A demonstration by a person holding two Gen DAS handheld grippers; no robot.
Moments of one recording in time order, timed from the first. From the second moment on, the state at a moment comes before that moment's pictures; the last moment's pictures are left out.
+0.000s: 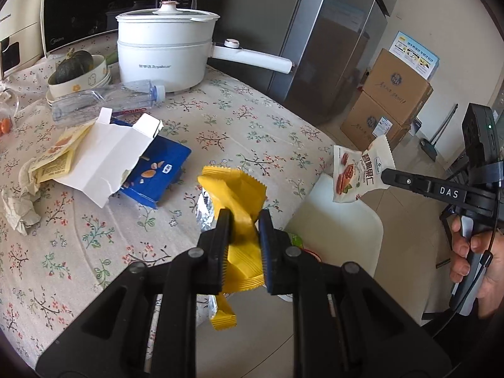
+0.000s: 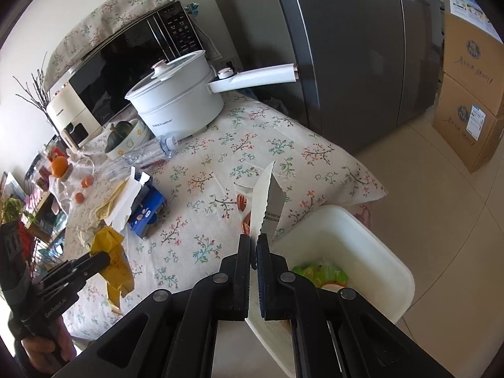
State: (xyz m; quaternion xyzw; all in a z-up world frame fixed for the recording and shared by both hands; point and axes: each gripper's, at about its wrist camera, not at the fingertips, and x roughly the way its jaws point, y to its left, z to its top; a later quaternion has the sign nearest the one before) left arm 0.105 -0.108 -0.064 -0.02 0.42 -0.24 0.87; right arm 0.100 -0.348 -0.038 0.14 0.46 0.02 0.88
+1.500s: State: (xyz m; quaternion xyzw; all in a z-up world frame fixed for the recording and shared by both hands) left arm 0.108 -0.236 -0.112 0.09 0.44 -0.24 0.86; right arm 0.059 -0.442 -0.100 0.17 0.55 -0.08 0.81
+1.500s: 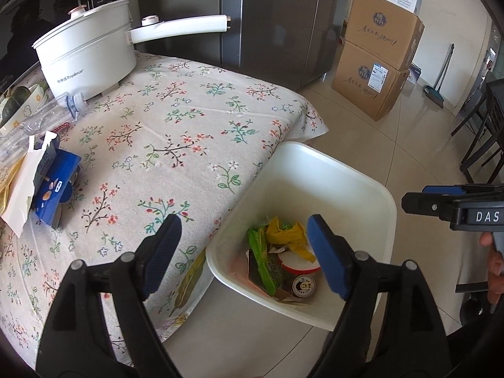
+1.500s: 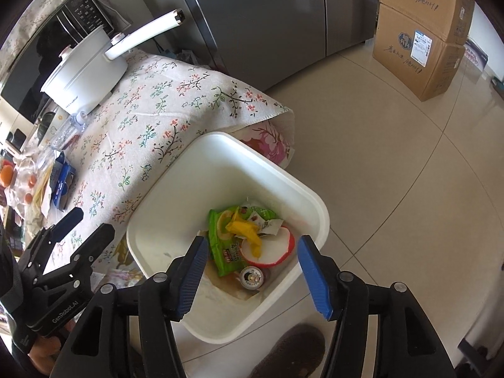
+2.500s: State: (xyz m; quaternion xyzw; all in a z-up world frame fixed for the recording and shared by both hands) left arm 0.121 -0.131 -0.086 0.06 0.43 -0.16 0.89; right arm 0.099 -0.374 -0.085 0.11 0.54 -0.05 0.83
